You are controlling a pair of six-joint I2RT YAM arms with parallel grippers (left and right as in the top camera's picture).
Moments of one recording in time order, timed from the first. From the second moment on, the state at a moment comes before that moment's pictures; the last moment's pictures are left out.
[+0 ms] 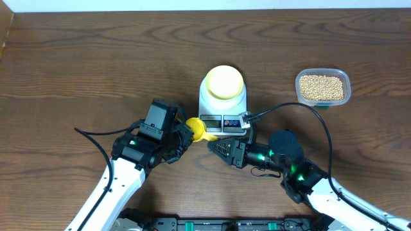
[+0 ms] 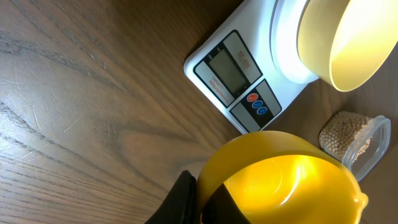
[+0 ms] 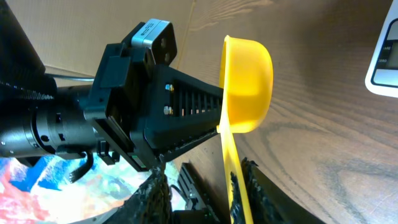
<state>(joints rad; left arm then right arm) -0.41 1.15 0.81 -0.73 0.23 -1.27 0.72 1.18 0.40 0.52 -0.54 1.04</state>
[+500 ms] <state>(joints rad) -0.41 1.15 0.81 -0.78 0.23 -1.28 0.72 1.18 0.40 0.52 -0.51 1.05</state>
